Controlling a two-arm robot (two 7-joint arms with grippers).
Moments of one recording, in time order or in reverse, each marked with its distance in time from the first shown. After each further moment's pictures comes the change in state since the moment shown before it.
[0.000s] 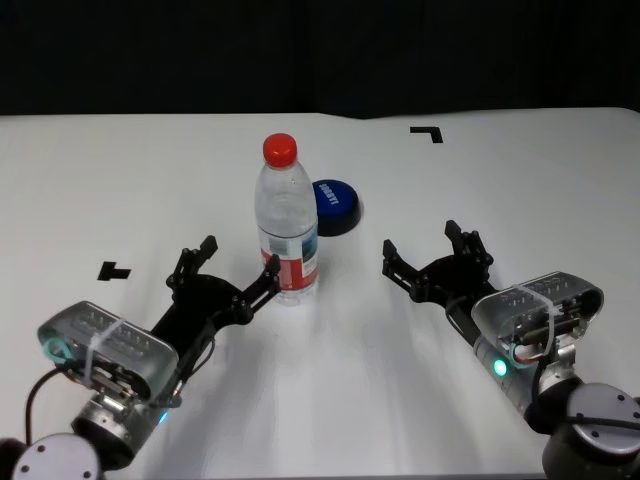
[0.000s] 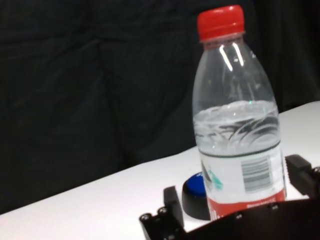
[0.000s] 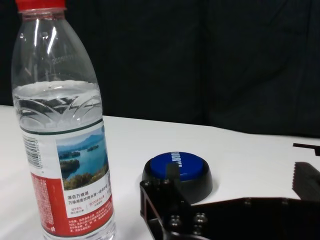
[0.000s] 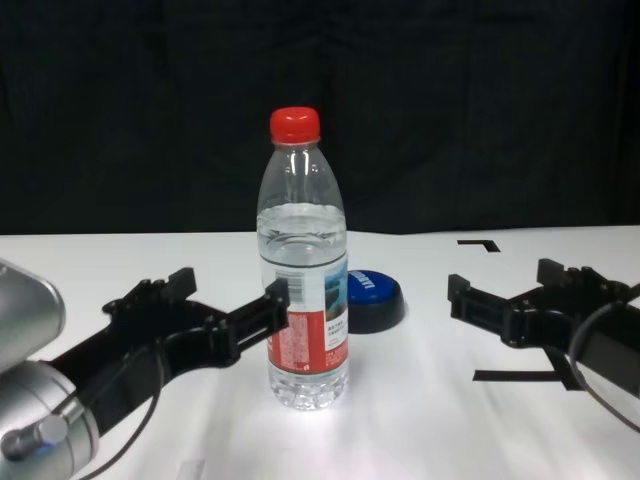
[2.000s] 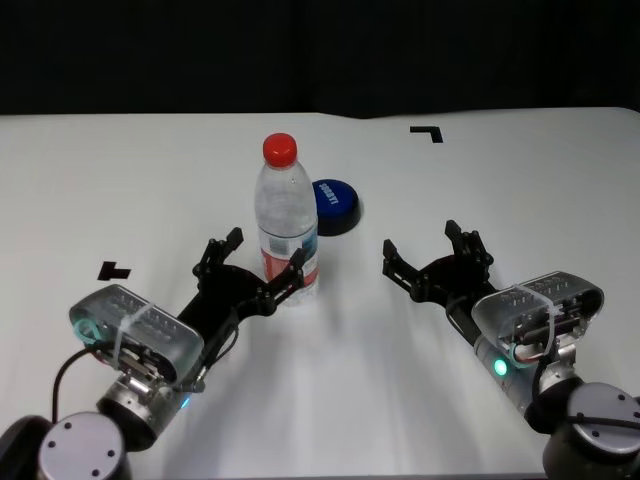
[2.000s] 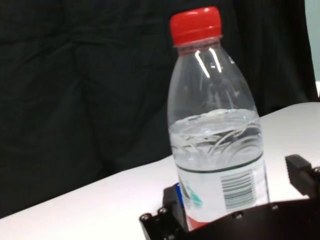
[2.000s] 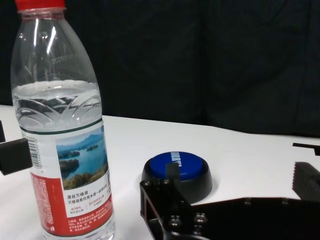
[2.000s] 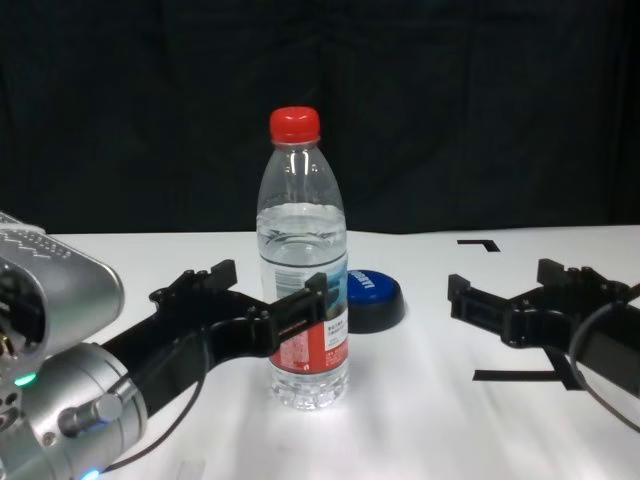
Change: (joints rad) left arm -0.070 -0.007 0.050 0.058 0.000 0.001 -0.017; right arm 0.000 0.000 0.000 0.000 0.000 0.000 0.000
